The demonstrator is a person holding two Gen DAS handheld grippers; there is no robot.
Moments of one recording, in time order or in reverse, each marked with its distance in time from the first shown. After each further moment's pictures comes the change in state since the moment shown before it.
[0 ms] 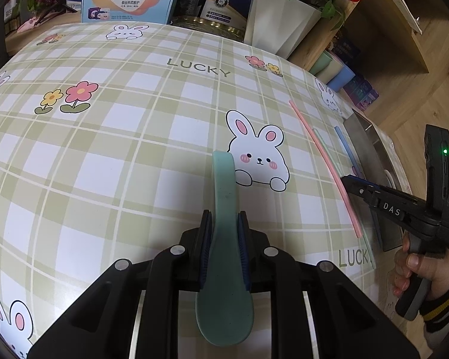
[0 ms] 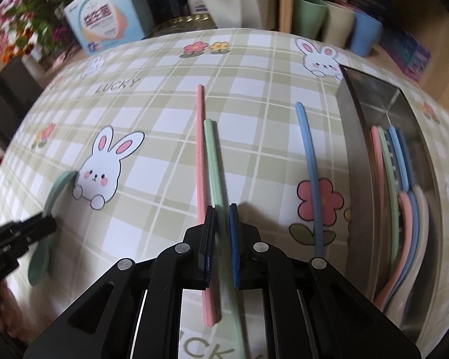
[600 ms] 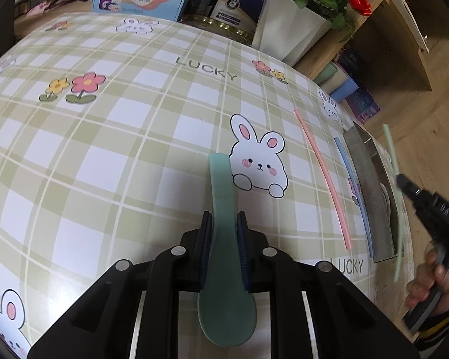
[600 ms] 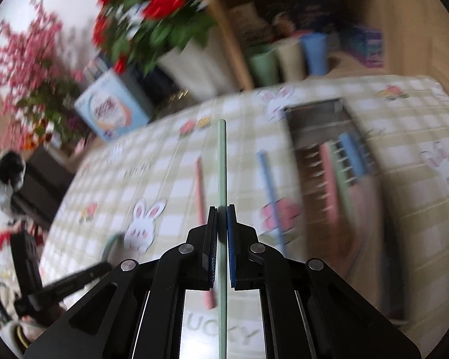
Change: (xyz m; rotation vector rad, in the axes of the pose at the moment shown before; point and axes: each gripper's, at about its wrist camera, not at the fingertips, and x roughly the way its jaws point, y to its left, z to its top) left arm -0.005 0.002 0.003 -0.071 -0.011 -0.017; right arm -0.089 -0.074 -0.011 0.282 -0.291 0.155
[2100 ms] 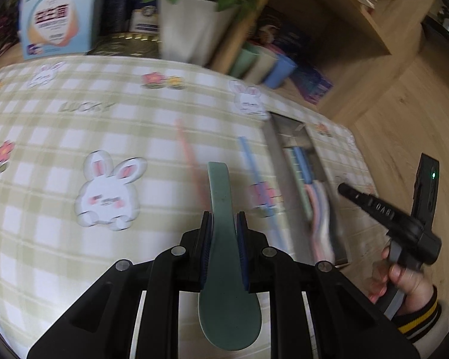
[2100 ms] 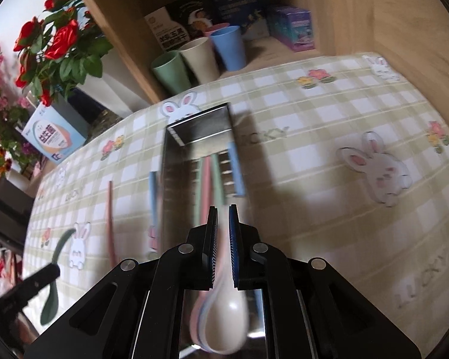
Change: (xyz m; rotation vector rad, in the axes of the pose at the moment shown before) left arm 0.010 -0.165 0.022 0.166 0.035 -0.099; right arm -0.013 -0.098 0.024 0.090 0.083 -0.206
